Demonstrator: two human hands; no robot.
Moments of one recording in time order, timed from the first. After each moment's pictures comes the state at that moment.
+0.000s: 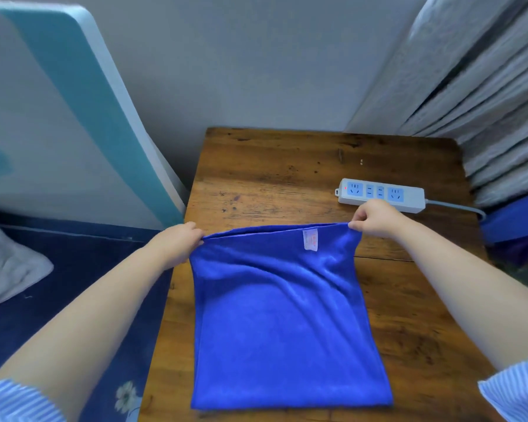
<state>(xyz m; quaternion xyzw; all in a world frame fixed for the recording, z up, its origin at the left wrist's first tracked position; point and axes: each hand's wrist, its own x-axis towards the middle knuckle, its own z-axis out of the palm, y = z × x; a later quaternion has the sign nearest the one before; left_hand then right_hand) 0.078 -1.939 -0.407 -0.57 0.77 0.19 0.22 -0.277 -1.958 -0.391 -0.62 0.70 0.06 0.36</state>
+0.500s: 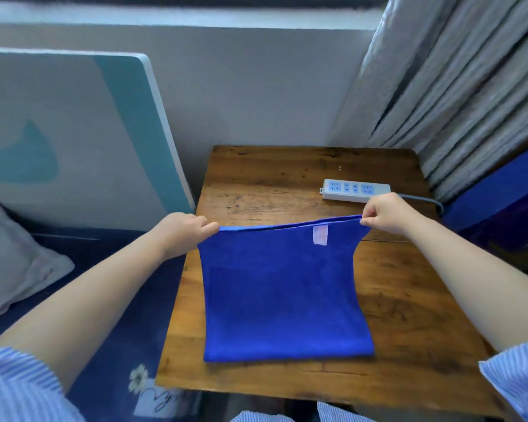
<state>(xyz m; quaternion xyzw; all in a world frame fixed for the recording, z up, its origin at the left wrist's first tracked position) 0.076 -1.863 -0.325 -0.39 0.87 -0.10 0.27 -0.296 -1.862 -0.316 -0.70 0.68 0.02 0.20</state>
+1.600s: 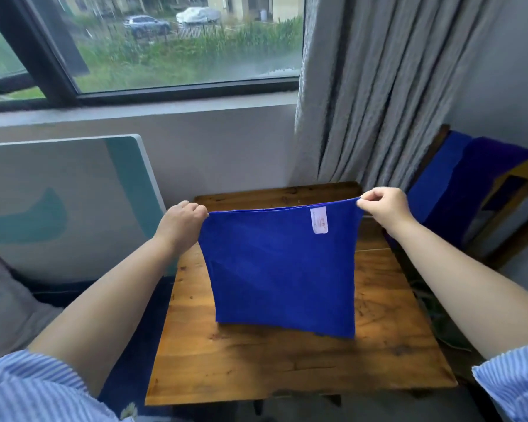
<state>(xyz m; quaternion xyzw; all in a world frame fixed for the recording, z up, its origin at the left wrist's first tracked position) 0.001 -1.801 -0.228 -0.57 0.81 -0.08 -0.04 -0.355 -1.761 -0.236 -0.50 0.73 -0.43 0.18</state>
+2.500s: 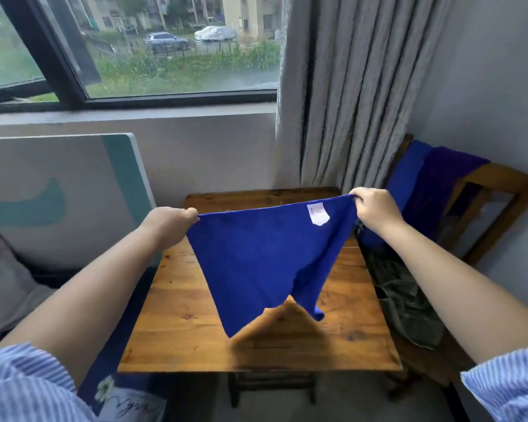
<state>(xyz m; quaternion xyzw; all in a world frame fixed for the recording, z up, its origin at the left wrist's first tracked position) -0.053 -1.729 -0.205 -0.55 0.81 -0.20 0.12 -0.422 -1.697 -0.216 -0.65 0.70 -0.29 0.04</state>
